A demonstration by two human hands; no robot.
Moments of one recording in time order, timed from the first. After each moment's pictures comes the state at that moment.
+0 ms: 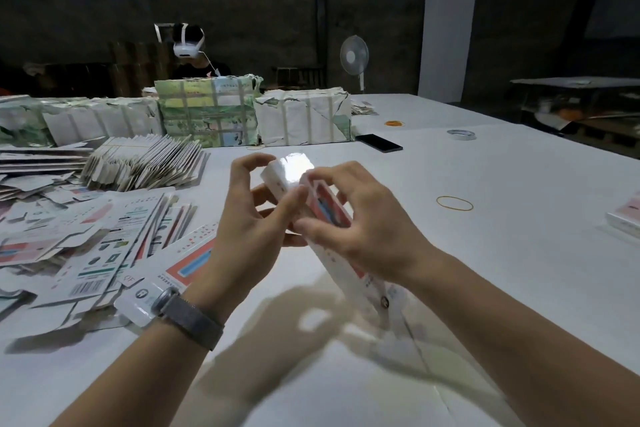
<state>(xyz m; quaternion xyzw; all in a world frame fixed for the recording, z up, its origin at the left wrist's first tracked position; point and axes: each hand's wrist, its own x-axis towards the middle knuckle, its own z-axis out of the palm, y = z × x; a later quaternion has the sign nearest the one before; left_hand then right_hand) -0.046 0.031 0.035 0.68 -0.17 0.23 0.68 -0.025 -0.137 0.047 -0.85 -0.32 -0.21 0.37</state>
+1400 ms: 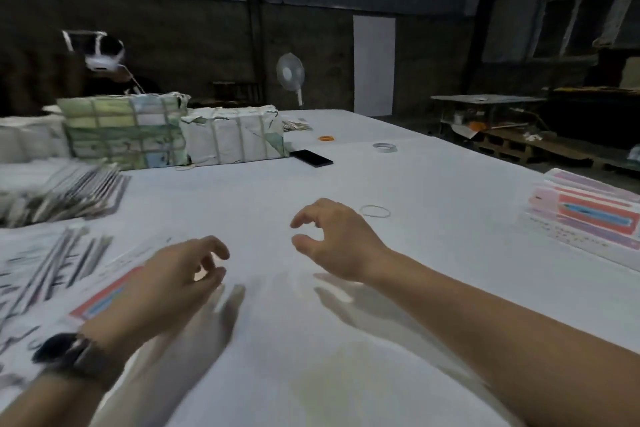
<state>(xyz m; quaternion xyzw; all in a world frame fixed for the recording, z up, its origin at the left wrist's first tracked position) -0.034 0.048 0.020 0.95 -0.14 0.11 0.24 -0.008 -0.207 0.036 -0.93 -0.19 -0.14 0.27</state>
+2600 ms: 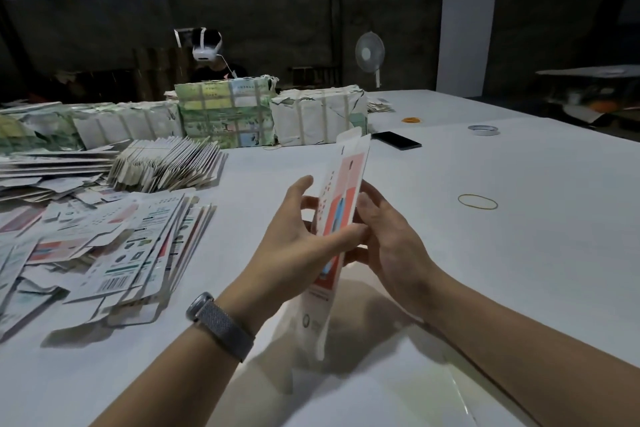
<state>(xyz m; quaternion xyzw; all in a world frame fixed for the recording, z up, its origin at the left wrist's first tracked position) -0.059 0.011 0.036 0.81 -0.08 0.11 0.57 -0.022 -0.131 0.012 -0.63 -0.26 0.03 0.73</state>
